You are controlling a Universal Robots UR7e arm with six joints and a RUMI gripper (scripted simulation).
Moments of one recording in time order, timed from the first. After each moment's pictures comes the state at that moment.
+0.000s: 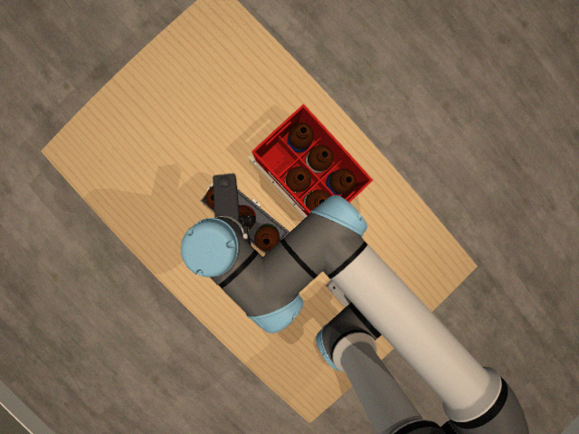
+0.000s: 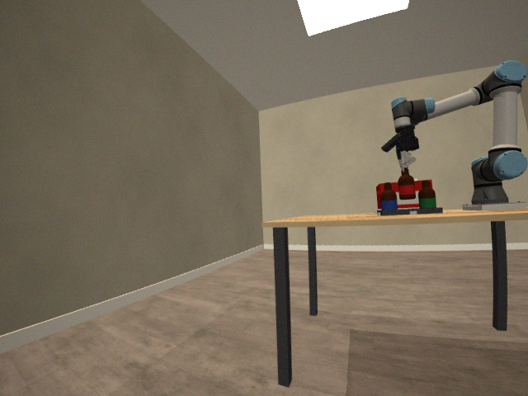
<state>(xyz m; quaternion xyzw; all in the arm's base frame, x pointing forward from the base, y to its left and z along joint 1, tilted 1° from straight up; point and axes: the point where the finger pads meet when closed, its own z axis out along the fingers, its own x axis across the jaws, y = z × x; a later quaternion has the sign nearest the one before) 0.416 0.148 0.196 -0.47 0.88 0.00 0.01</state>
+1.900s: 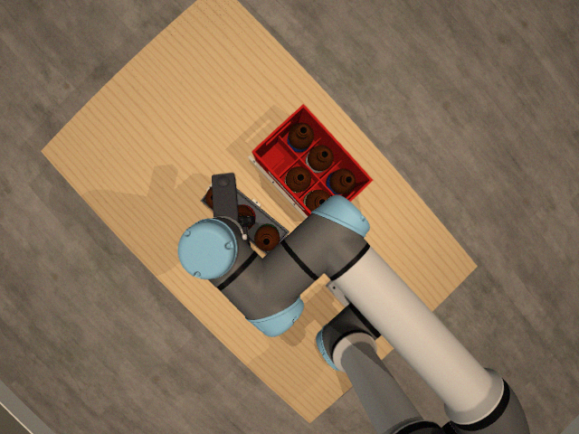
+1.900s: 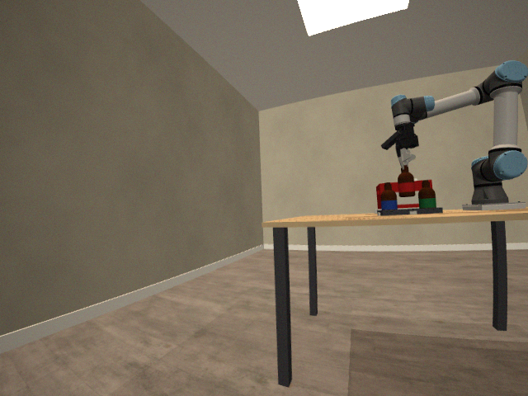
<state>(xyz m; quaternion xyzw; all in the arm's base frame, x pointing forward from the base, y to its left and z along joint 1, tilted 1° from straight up) 0.416 0.148 0.208 -0.47 0.88 0.00 0.01</state>
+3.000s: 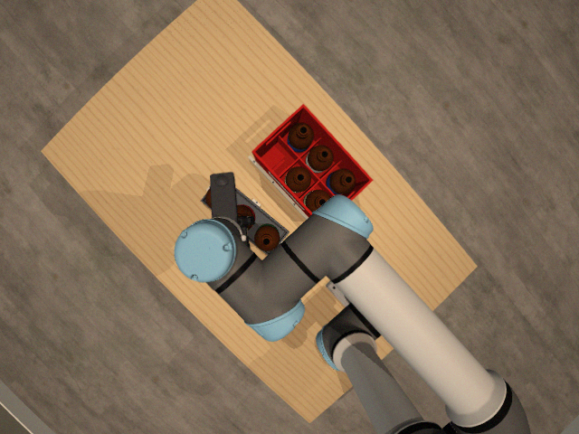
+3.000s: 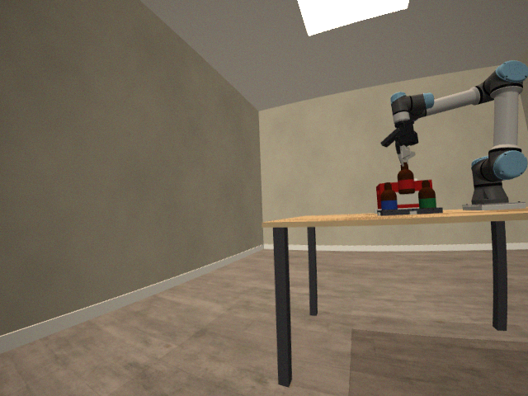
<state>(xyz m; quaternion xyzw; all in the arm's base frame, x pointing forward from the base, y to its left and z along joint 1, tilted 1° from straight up) 0.416 0.148 0.223 -0.47 0.88 0.00 0.01</state>
